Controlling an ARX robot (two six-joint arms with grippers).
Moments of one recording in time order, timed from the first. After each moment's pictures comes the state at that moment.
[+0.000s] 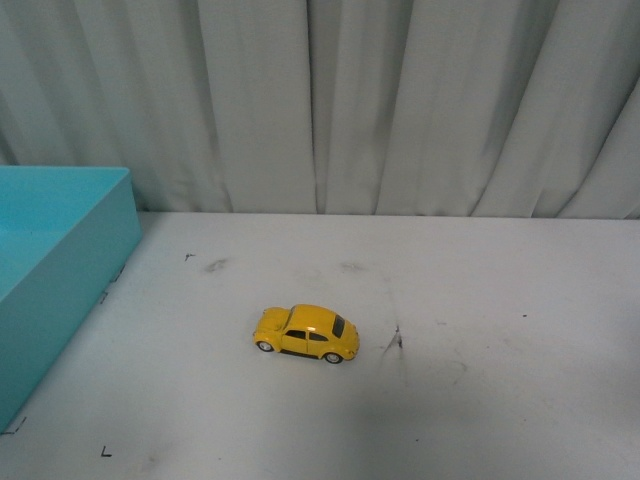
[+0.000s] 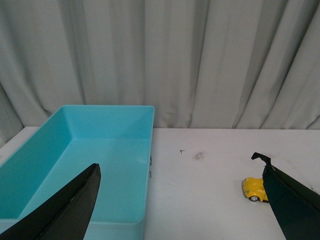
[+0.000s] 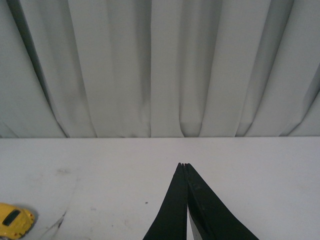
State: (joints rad) left arm 0.00 0.01 0.01 0.00 0.00 0.00; right arm 0.01 1.11 0.10 1.01 0.00 -0.01
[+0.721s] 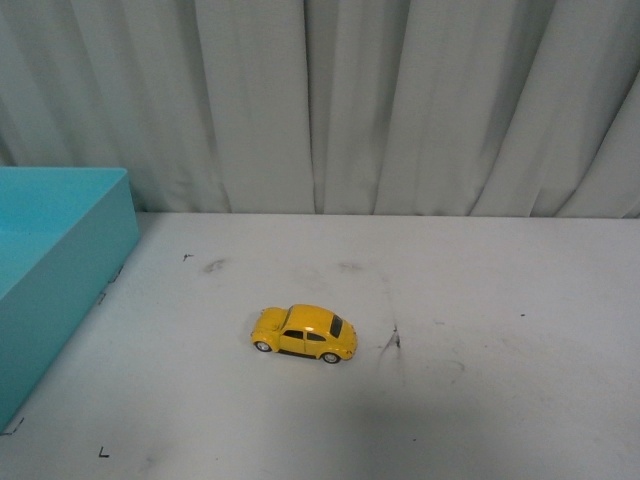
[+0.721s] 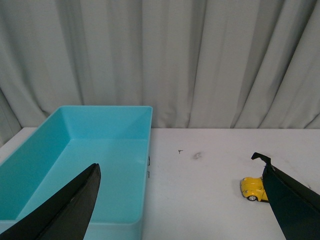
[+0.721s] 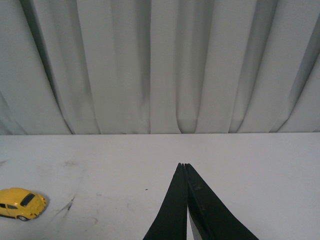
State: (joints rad) left arm 0.00 0.01 0.01 0.00 0.00 0.00; right arm 0.01 0.54 0.01 0.53 0.00 -0.01
